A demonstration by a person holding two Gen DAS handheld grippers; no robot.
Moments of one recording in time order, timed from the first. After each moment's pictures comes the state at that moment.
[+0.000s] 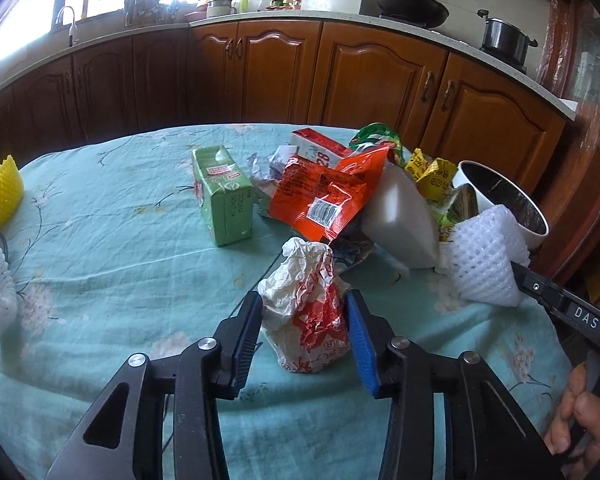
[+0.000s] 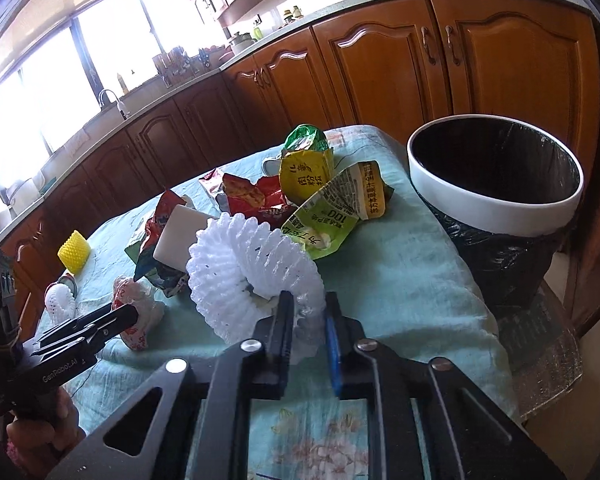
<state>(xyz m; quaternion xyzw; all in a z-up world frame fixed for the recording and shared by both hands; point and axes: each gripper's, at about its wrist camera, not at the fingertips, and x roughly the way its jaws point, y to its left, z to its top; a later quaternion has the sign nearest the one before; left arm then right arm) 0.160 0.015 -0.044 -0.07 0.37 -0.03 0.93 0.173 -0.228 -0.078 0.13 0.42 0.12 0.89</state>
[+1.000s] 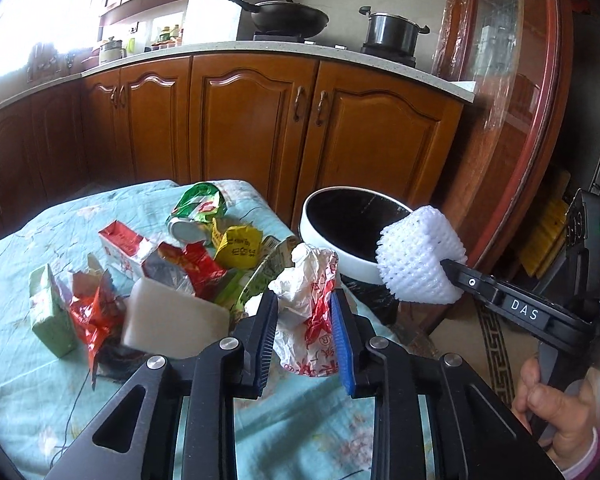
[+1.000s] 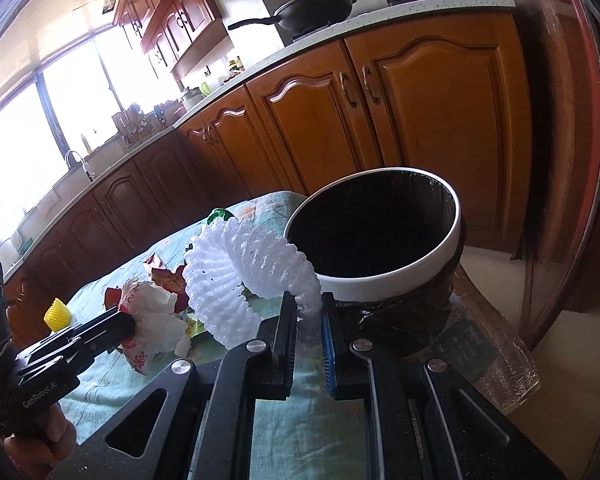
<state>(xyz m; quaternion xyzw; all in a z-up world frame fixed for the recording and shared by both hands) 0.219 -0.096 -0.002 -0.02 0.33 -0.19 0.93 0.172 -0.339 -0.035 0.17 0.37 0.04 0.91</state>
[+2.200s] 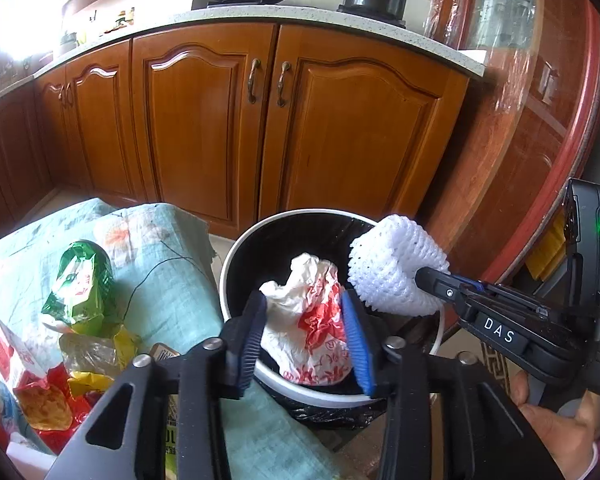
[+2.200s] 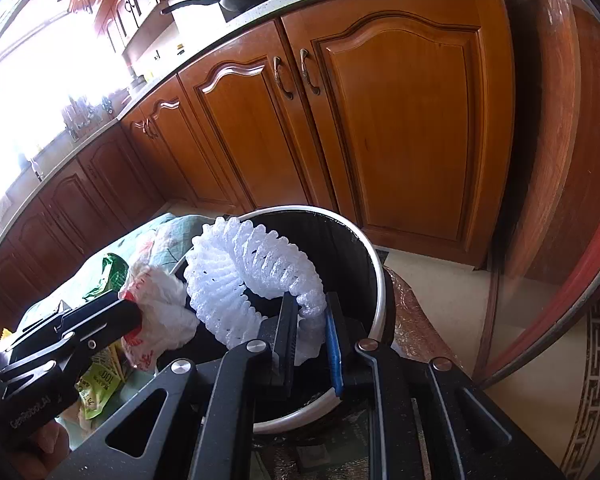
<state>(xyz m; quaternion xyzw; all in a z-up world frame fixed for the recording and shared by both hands) 0.390 -0.212 -0.038 -0.01 0.37 -0.21 0.91 0.270 -0.419 -0.063 0.14 0.42 -0.03 0.90</state>
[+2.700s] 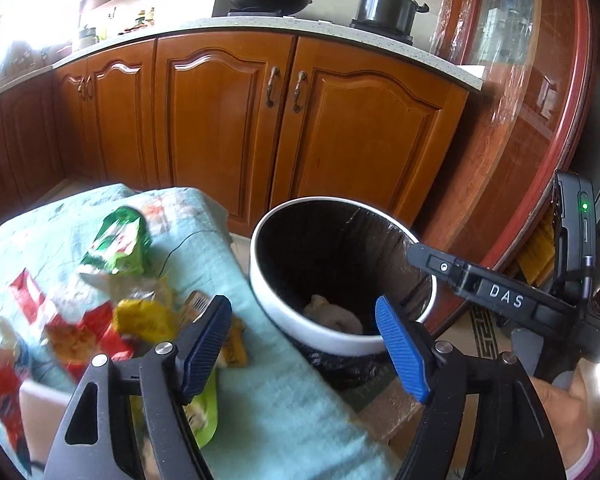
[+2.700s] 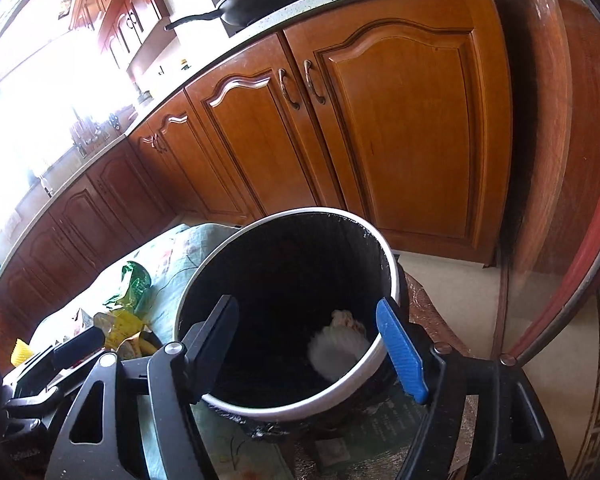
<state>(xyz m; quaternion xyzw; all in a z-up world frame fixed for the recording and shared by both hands) 0.334 -0.171 -0.034 -0.03 0.36 -0.20 0.91 0.254 -0.411 -0.056 0.17 0.40 -0.02 0.90</state>
